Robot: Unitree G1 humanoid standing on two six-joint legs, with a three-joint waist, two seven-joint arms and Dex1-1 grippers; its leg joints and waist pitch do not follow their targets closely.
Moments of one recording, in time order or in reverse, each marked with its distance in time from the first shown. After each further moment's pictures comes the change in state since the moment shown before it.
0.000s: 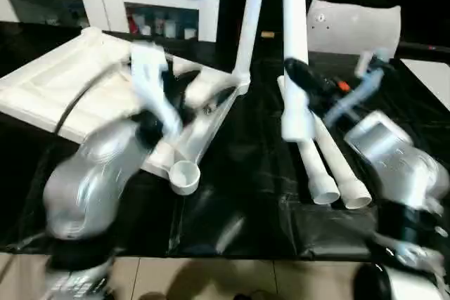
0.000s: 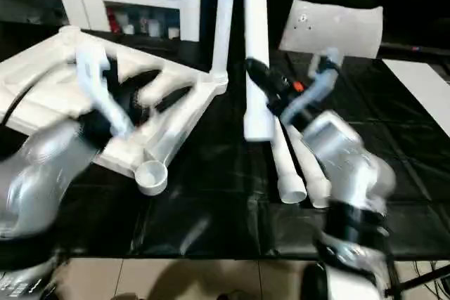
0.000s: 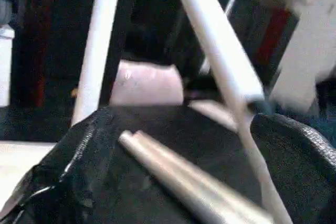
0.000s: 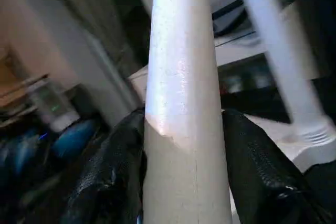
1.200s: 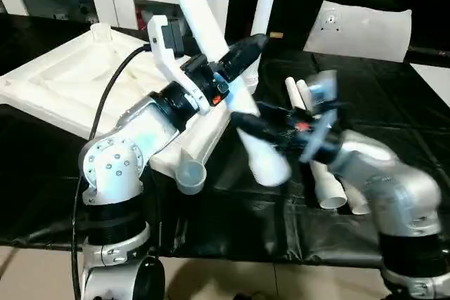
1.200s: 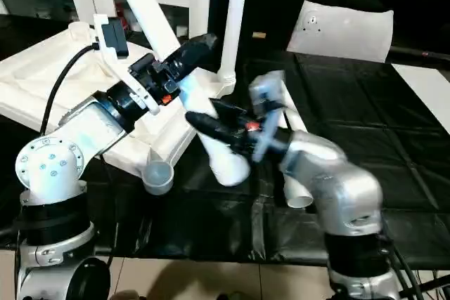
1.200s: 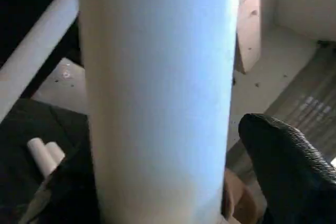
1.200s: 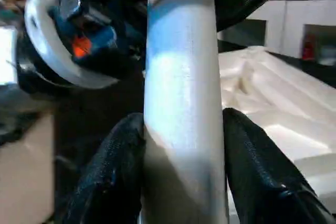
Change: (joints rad) left arm -0.107 -0.191 0.105 0.094 -0.286 0.135 0.175; right arm 0.114 -0.130 0.423 -0.200 -0.188 -0.173 0.140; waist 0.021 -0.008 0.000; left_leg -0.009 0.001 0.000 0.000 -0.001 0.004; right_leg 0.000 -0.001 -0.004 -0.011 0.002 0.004
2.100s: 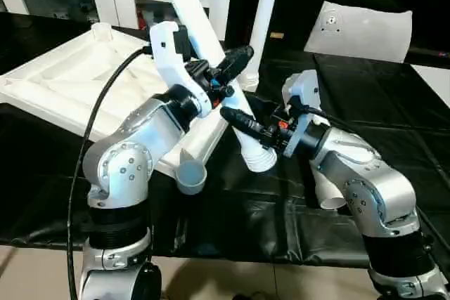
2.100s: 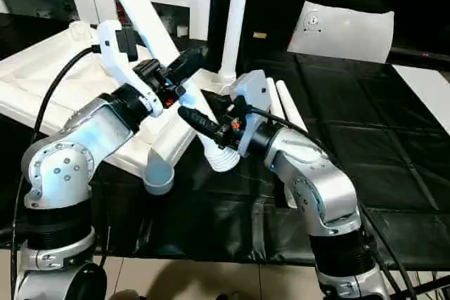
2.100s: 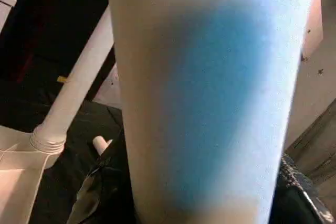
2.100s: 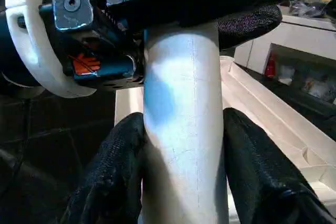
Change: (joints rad) left arm 0.022 0.042 -0.109 -0.022 0.164 -0.079 0.051; right arm -0.013 0.031 0.068 0.020 -0.111 -0.113 -0.077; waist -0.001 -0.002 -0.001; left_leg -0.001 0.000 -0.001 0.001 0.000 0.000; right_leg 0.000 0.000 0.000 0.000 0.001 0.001
